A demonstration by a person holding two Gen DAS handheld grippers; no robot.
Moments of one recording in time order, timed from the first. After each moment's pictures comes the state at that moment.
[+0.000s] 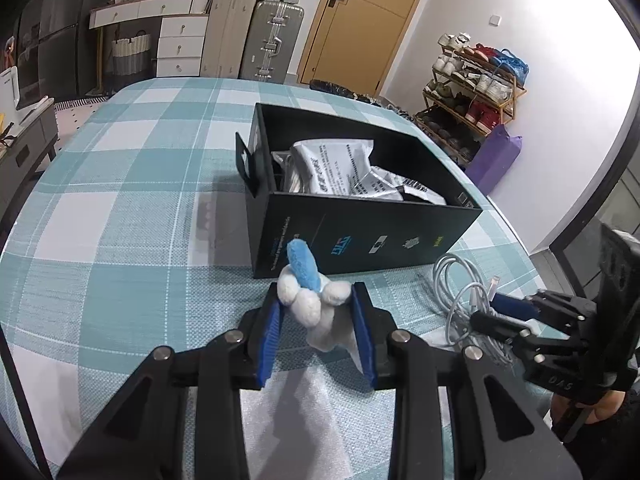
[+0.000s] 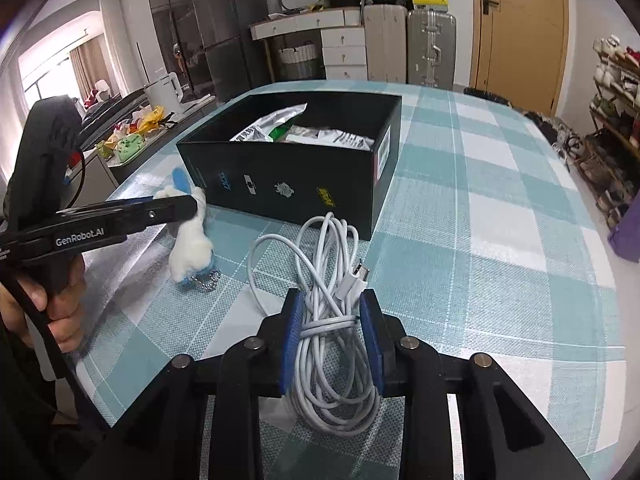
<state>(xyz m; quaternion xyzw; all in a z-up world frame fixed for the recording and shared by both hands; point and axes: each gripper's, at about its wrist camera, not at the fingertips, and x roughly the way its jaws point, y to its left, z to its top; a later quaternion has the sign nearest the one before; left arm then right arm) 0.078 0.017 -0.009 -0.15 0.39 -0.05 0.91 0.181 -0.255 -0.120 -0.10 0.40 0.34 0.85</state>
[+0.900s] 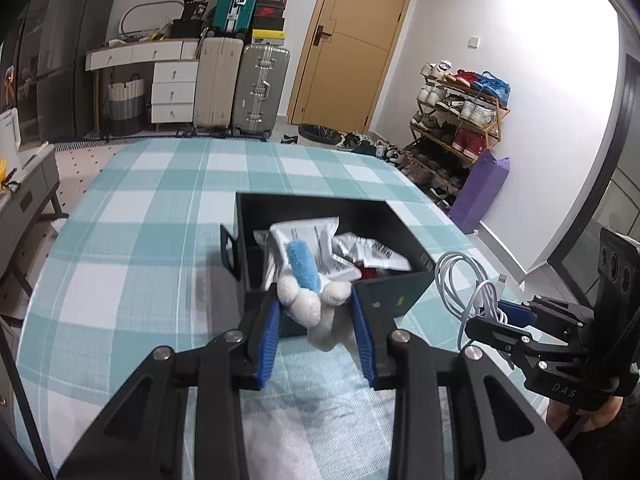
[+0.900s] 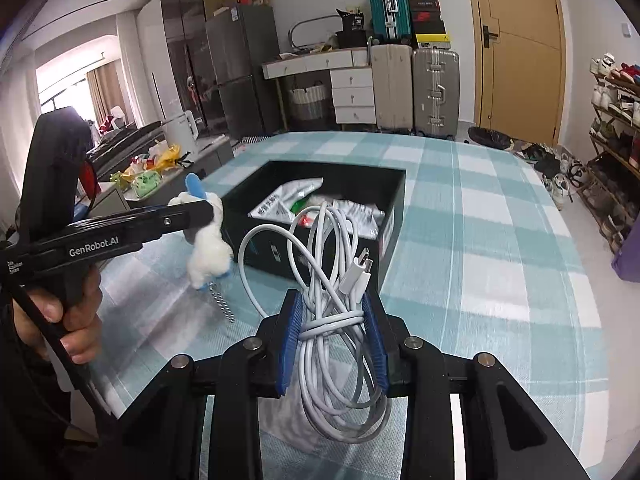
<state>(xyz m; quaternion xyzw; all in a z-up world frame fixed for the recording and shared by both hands) 0.080 0.011 0.046 -0.12 0.32 -0.05 0.94 0.171 -0.262 -0.067 -0.07 0.32 0.36 0.87</state>
